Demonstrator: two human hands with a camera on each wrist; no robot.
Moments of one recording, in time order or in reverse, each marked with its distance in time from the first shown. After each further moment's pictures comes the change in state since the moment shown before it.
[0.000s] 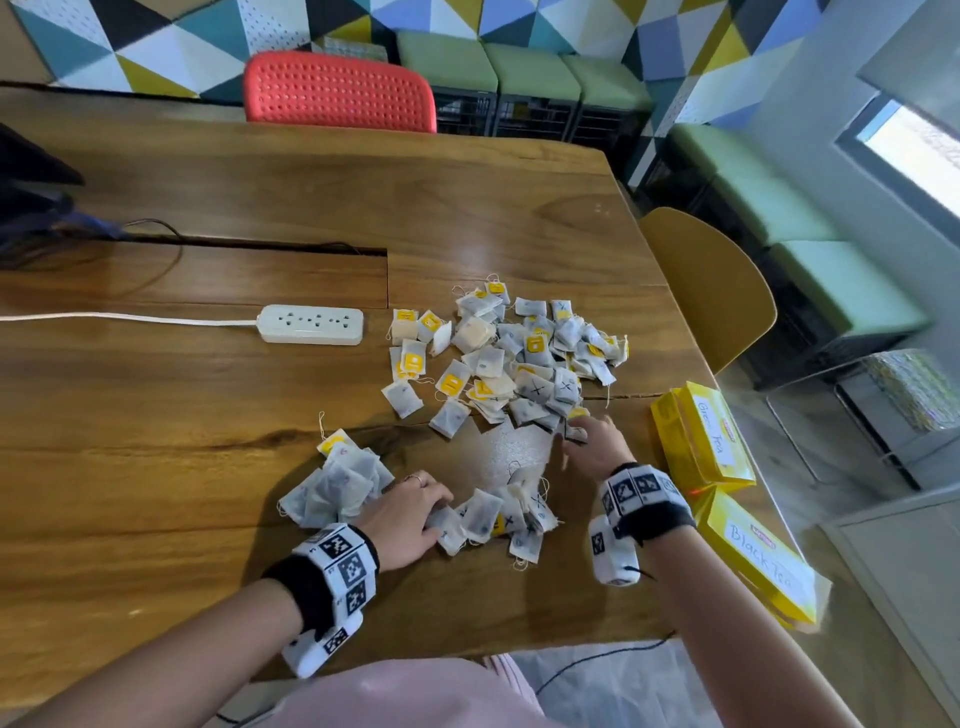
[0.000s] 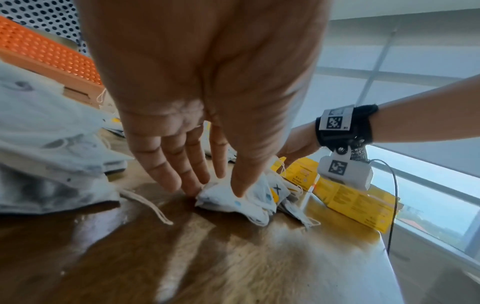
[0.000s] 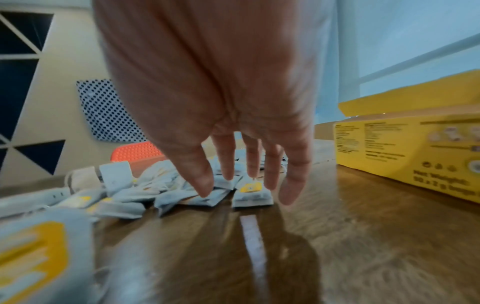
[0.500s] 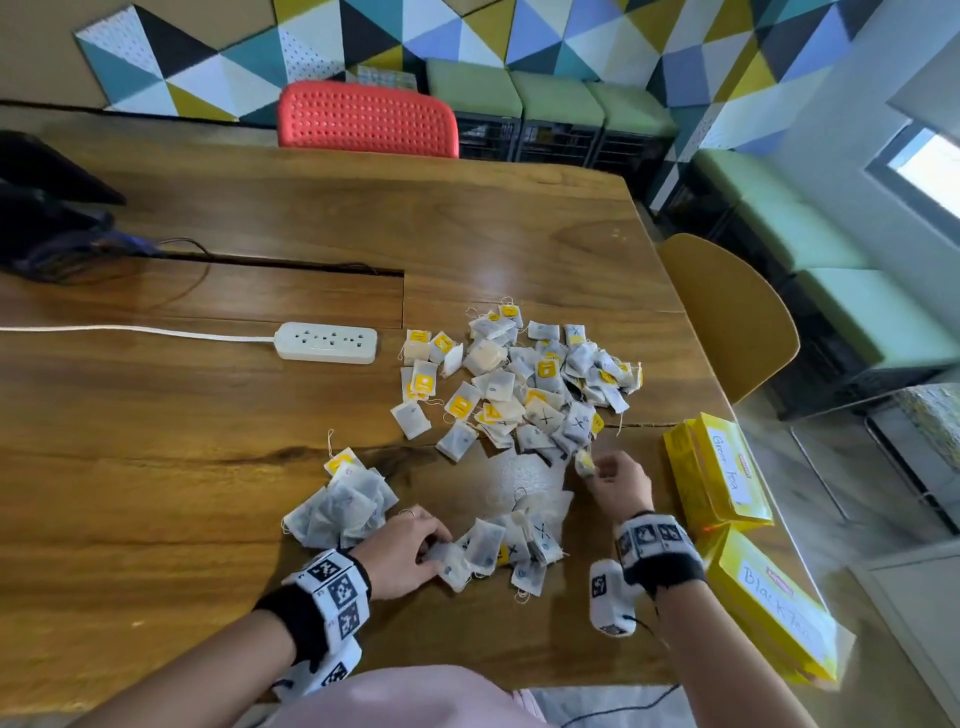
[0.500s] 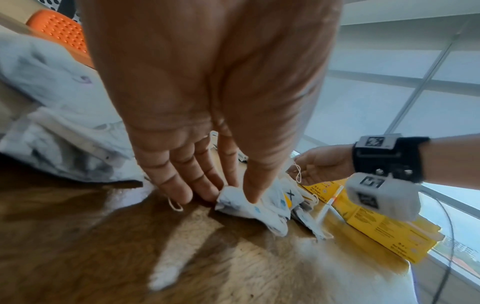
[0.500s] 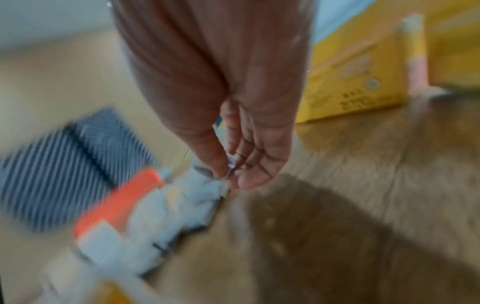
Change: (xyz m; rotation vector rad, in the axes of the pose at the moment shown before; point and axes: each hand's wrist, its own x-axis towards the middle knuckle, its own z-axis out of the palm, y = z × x) left_hand -0.003 -0.004 0.004 -0.174 -0.086 -0.098; right_hand 0.005 0.028 0.012 0.332 0.165 0.112
